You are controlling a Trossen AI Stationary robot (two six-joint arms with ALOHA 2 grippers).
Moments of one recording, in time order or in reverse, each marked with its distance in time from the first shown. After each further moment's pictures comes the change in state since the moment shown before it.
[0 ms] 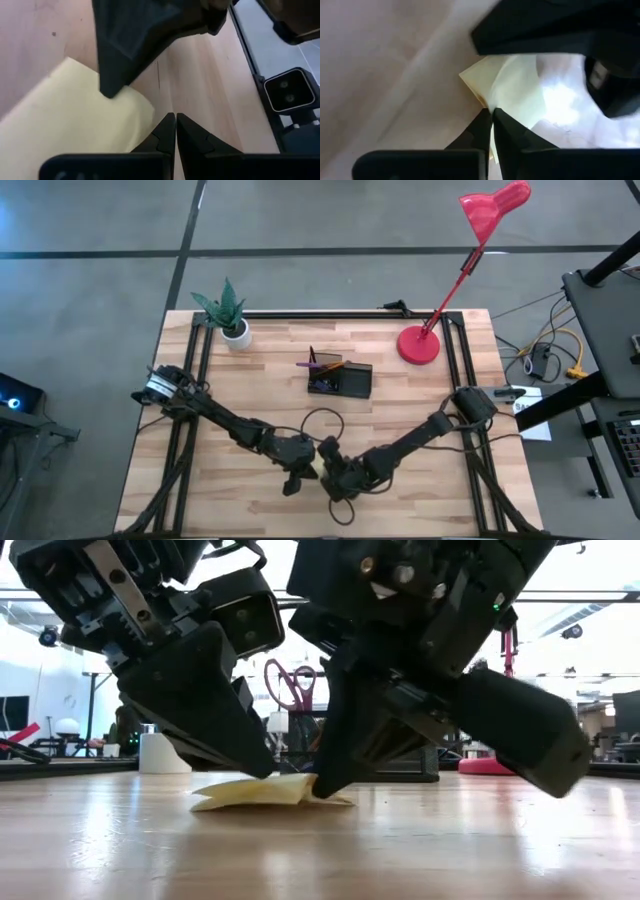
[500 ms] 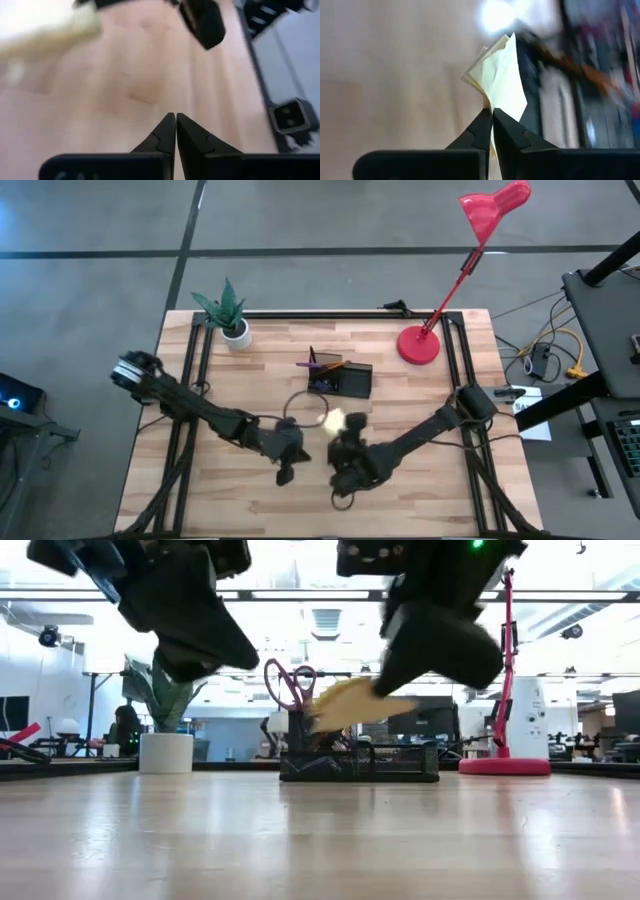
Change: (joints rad) left arm -0.021 -0.282 -0.014 -0.292 -0.235 -0.003; right arm 0.001 -0.043 0.155 -0.589 0.372 0.720
